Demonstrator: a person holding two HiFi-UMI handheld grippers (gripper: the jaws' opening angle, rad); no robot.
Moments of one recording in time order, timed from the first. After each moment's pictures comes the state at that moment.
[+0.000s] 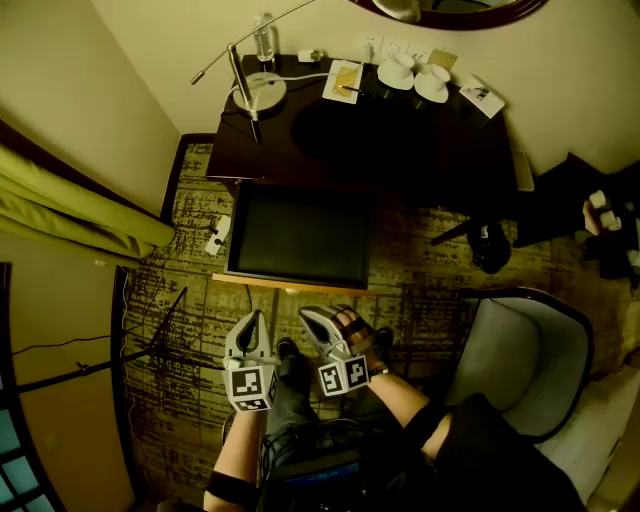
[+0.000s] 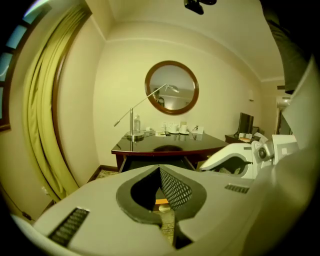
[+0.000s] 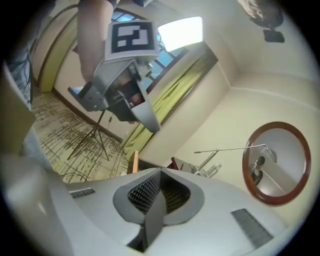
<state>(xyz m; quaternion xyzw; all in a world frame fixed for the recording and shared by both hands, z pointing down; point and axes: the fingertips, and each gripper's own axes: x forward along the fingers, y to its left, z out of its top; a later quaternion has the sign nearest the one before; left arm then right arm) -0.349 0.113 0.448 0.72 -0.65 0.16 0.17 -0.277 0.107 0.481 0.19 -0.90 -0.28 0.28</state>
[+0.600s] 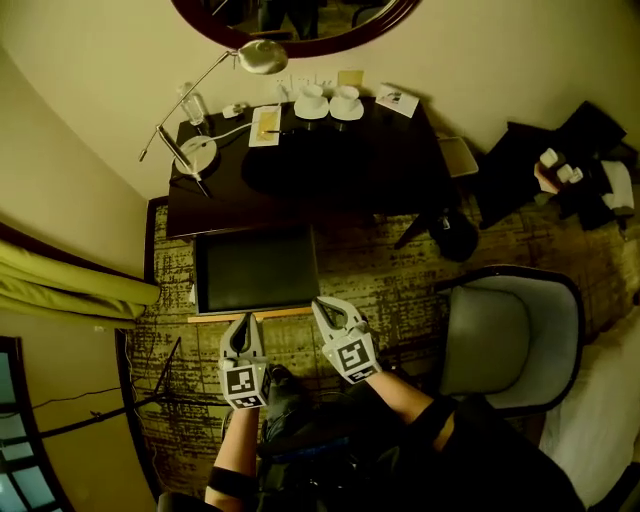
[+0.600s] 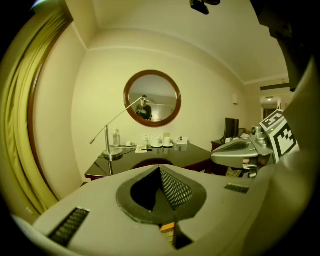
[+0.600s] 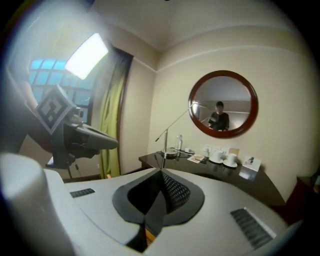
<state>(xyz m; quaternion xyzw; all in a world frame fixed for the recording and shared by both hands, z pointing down) -0.236 0.056 0.363 0.77 -0.61 0.14 0.12 -0.099 0.029 0.380 0.39 -0.90 0.04 0.16</state>
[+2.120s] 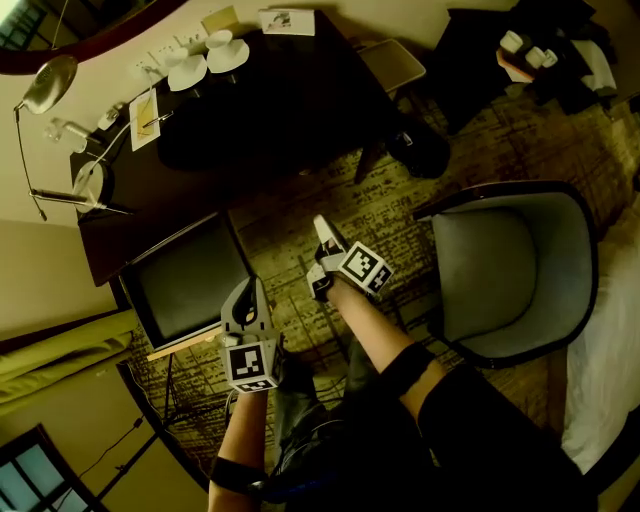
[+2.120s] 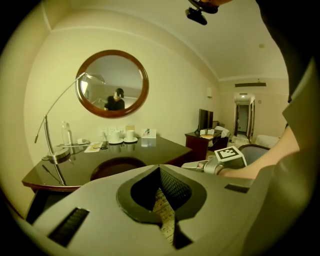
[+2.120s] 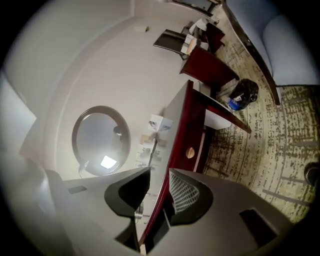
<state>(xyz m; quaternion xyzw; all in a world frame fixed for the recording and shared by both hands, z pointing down) 0.008 -0.055 0.427 0.86 -0.47 0.18 0.10 0.170 -0.123 0.571 0.56 -0.55 0.53 -0.31</state>
